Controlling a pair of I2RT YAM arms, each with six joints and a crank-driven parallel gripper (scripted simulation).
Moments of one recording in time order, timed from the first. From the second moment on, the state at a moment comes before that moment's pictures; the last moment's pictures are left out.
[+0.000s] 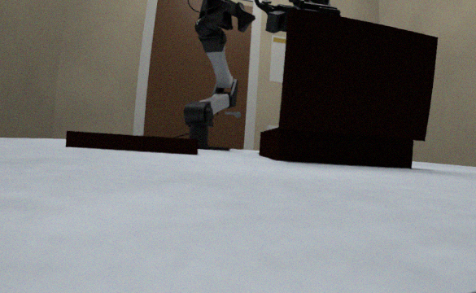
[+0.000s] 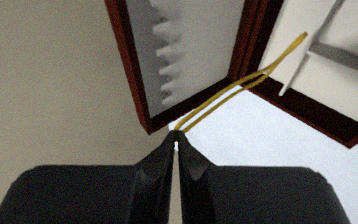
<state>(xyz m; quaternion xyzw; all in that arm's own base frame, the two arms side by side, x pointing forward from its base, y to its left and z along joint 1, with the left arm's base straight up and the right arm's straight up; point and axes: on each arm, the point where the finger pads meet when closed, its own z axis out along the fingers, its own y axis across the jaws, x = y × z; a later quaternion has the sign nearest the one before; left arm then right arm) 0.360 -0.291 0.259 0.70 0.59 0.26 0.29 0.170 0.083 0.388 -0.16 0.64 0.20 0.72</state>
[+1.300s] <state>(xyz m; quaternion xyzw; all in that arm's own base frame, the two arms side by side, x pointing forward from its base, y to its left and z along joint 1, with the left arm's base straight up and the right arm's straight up) 0.375 -0.324 0.189 0.69 0.58 0.28 0.31 0.164 0.080 0.380 -0.14 0.66 0.20 0.71</state>
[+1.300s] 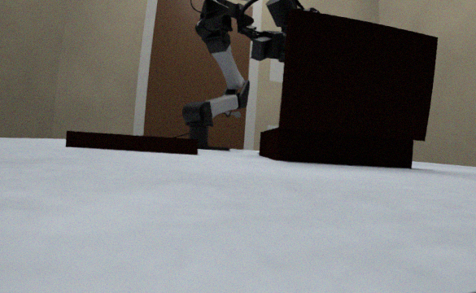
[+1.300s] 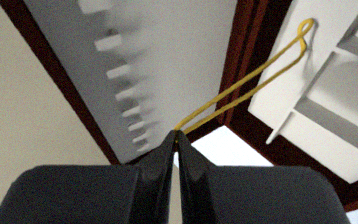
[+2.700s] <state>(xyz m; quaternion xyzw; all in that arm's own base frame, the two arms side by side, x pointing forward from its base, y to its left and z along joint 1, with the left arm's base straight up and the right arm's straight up) 0.383 -0.236 0.095 0.69 0.60 0.29 0.28 0.162 0.080 0.381 -0.14 0.66 0.19 0.71</state>
